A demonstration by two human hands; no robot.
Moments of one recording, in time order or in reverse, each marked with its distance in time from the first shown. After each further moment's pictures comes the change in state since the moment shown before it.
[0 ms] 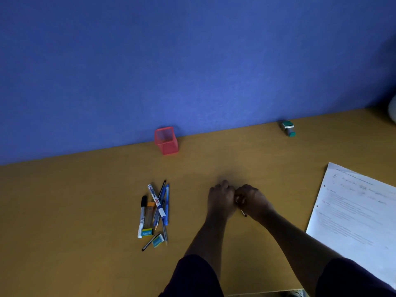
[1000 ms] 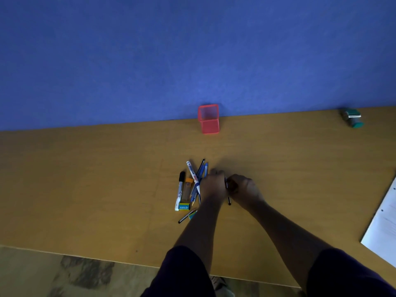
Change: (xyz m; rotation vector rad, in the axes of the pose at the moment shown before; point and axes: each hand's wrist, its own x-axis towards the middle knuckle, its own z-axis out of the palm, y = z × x) left_hand -0.054 -0.124 -0.029 -0.010 0.031 -0.397; right_hand 0.041 -0.110 0.097 0.190 0.039 -0.106
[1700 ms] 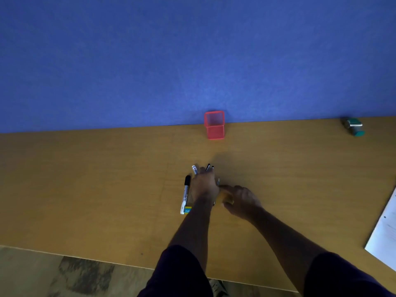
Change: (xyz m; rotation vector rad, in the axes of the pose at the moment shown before) left_hand 0.004 -0.033 -0.032 -0.009 0.043 -0.102; right_hand -0.012 -0.016 0.012 -0.206 -0.130 -0.139
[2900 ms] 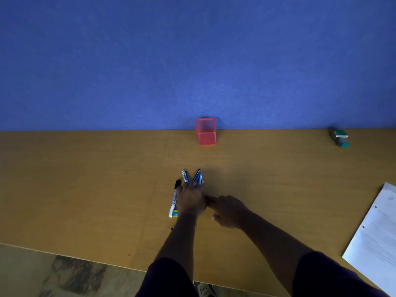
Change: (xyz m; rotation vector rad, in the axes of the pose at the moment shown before) left_hand -0.025 -0.006 0.011 0.213 0.033 0.021; right_hand -0.004 -0.001 -0.018 -0.322 -0.330 -0.325
